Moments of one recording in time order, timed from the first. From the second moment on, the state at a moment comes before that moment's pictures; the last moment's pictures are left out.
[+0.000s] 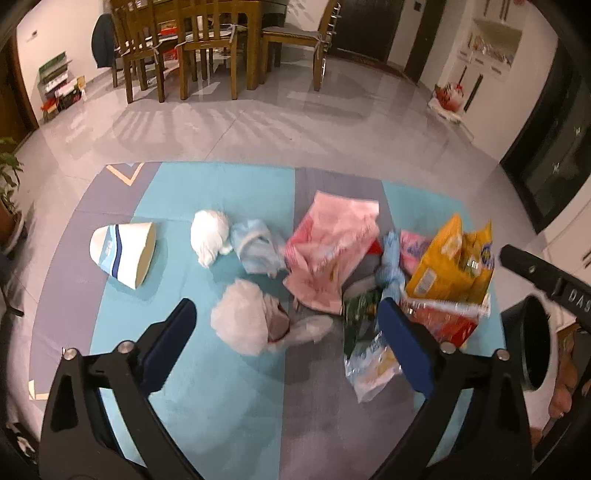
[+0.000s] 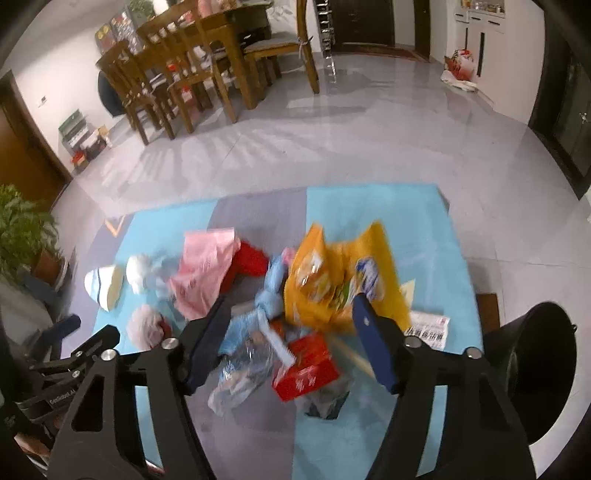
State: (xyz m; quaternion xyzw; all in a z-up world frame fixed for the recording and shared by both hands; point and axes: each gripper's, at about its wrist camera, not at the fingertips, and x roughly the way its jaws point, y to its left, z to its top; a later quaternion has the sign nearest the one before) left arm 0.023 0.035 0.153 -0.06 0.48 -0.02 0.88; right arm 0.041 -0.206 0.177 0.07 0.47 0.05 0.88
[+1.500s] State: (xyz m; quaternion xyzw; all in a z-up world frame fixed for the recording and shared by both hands) left arm 0.023 0.023 0.159 -0.16 0.46 -0.07 0.87; right arm 0.029 -0.306 0.175 0.17 0.44 -0.01 0.88
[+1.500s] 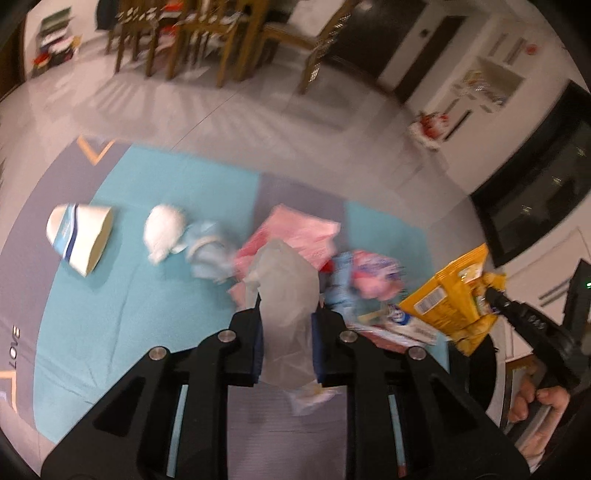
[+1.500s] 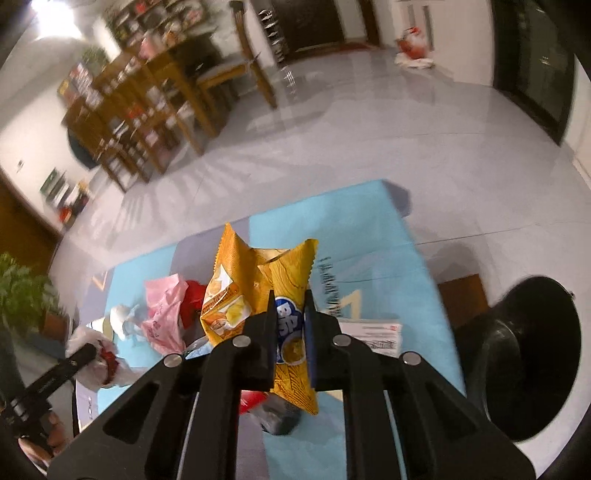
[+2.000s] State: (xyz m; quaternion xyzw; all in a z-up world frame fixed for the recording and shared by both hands) left arm 0.002 -0.121 0.194 -0.10 0.44 -0.22 0.86; right arm -0.023 -0.384 0.211 0.19 0.37 -0.14 0.90
